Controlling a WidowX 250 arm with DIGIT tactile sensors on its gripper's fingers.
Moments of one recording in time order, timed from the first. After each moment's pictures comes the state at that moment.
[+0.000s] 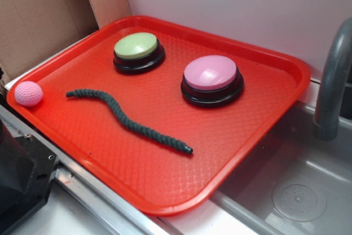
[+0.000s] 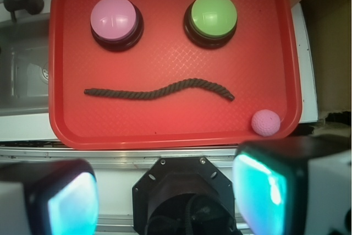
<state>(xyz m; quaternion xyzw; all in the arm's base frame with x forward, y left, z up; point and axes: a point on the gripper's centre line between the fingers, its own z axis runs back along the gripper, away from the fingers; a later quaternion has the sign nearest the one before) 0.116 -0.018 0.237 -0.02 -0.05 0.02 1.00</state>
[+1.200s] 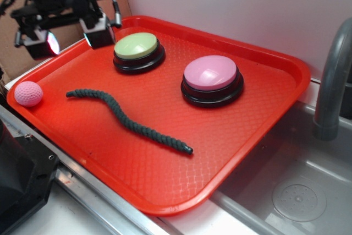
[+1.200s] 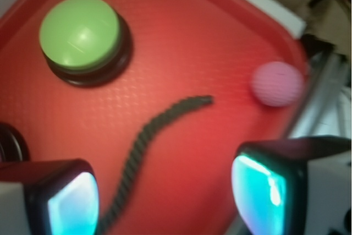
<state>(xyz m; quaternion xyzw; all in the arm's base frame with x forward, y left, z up) 0.181 0.026 0.097 0.03 -0.09 0.44 0.89</state>
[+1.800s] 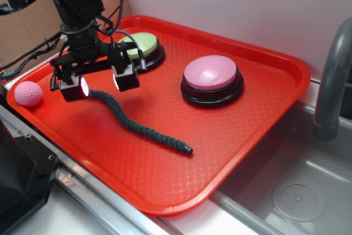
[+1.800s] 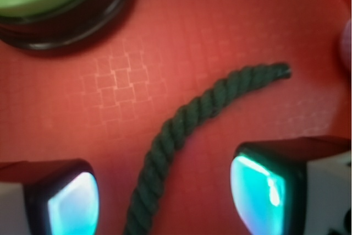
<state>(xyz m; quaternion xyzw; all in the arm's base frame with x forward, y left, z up) 0.192 0.025 0.033 0.01 -0.06 0.47 0.88</state>
